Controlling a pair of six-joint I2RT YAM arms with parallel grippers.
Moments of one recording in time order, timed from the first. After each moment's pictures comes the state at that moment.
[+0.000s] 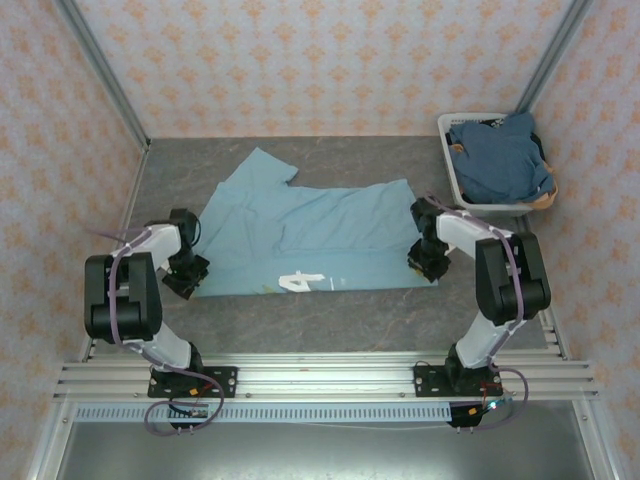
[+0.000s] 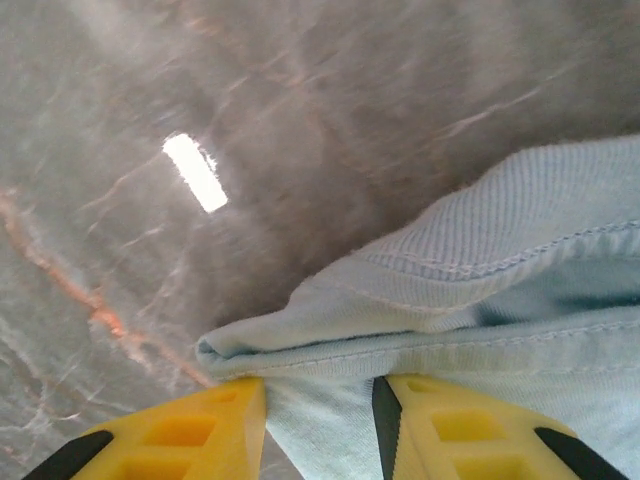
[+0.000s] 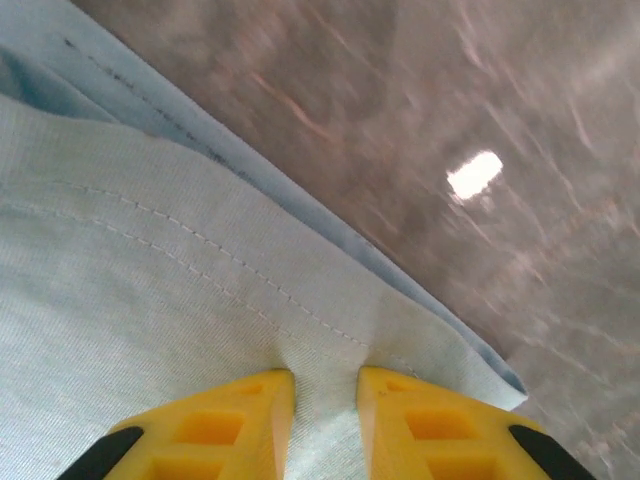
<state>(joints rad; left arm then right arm) 0.17 1.58 0.85 -0.92 -0.11 -1.01 0.19 1.70 0.99 -0.91 0.03 0.95</state>
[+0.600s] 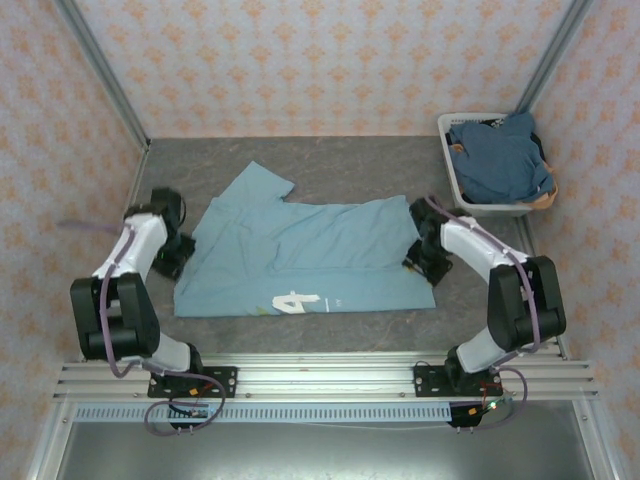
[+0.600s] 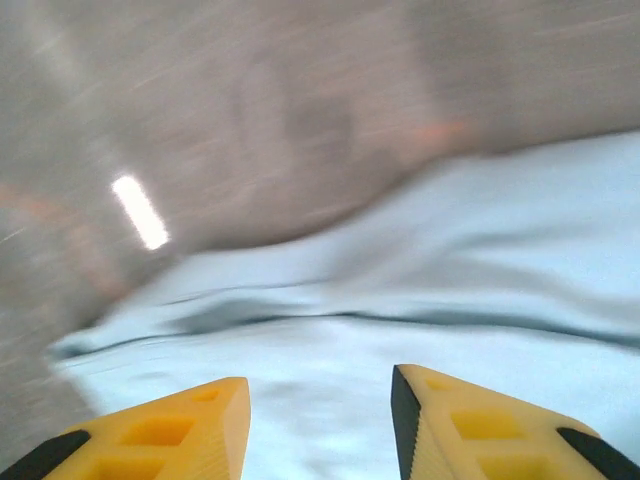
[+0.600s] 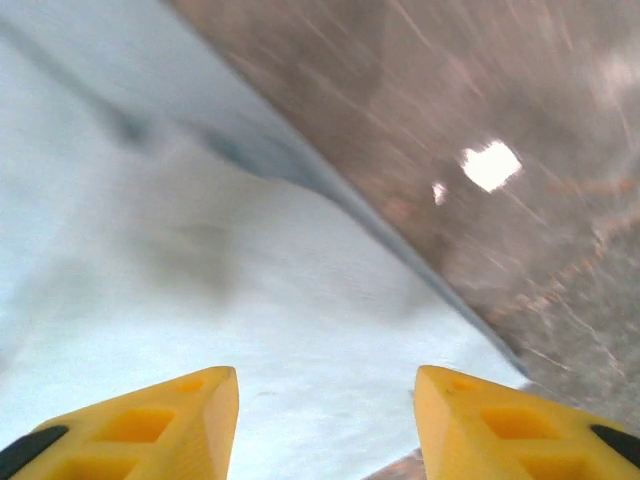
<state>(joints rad) 0.16 1.54 1.16 -1.04 -0.14 -1.04 0.24 1.55 1.06 -0.97 0.00 0.91</state>
